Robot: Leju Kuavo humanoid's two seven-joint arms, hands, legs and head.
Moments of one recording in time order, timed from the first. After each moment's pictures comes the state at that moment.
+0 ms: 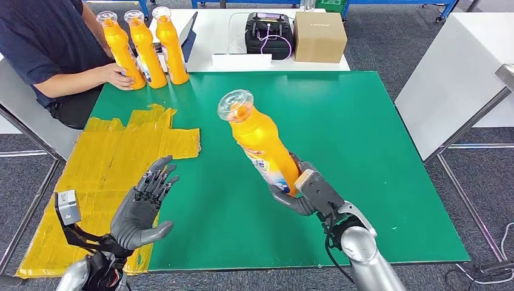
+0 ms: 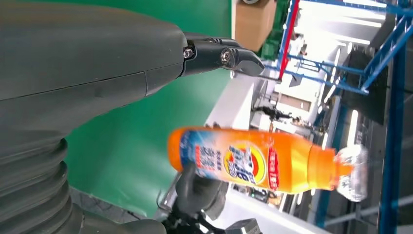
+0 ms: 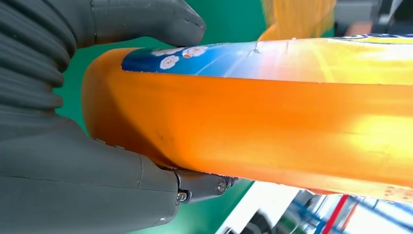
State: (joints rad) left arm 0.08 0.06 -0.15 -1.74 0.53 -0.47 -0.05; right arm -0.18 -0.04 0.39 -1.54 0.14 0.25 -0.08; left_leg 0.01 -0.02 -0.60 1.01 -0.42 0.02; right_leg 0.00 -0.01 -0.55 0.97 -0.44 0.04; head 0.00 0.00
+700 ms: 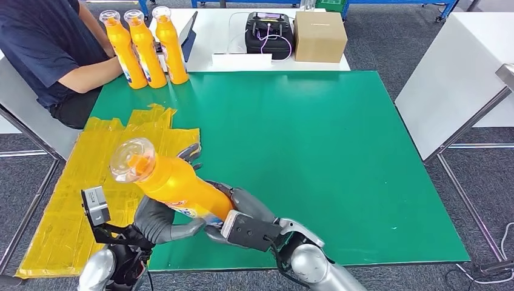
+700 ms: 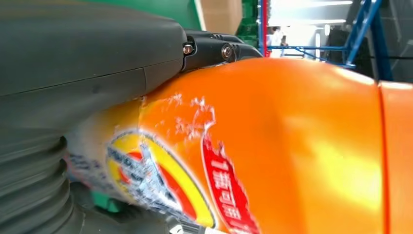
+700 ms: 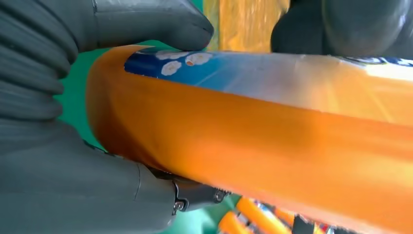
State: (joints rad) left arm 0.00 0.01 -0.29 -1.77 0.29 -0.40 -0.12; right arm -0.24 0.02 0.76 -1.53 0.16 0.26 -0.06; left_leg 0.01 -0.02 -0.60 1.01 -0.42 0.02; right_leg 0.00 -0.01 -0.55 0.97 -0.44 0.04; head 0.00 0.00
